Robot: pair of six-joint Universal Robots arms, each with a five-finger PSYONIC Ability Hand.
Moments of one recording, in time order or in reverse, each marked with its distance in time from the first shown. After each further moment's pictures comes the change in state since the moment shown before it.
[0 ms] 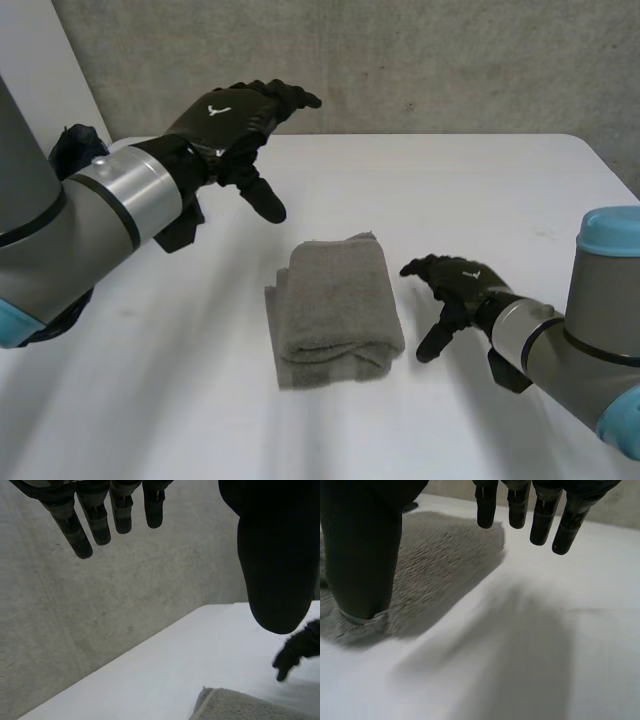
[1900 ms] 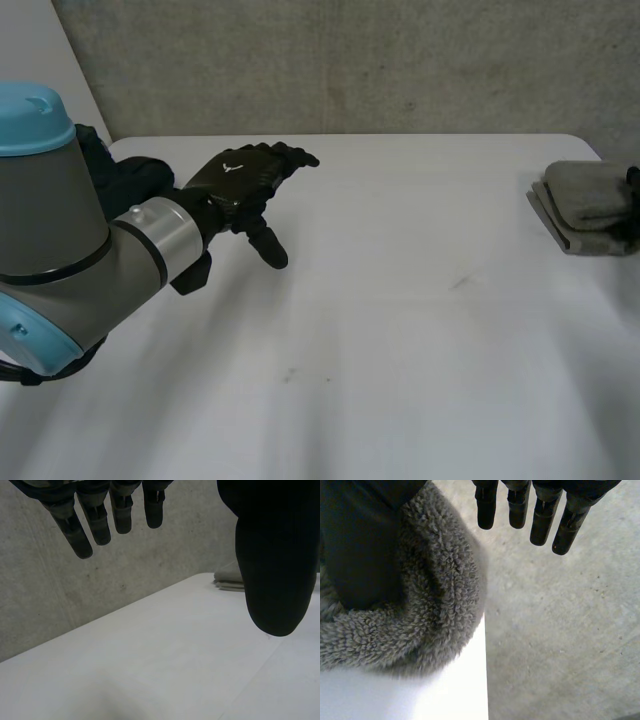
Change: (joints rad) left arm -0.016 -0.077 -0.071 0.001 -0.067 -0.007; right arm -0.531 1.007 -1.563 0.197 0.130 -0.472; left_hand 0.000 0.000 0.000 0.000 0.000; right_hand 0.011 -0.001 0.001 0.000 0.003
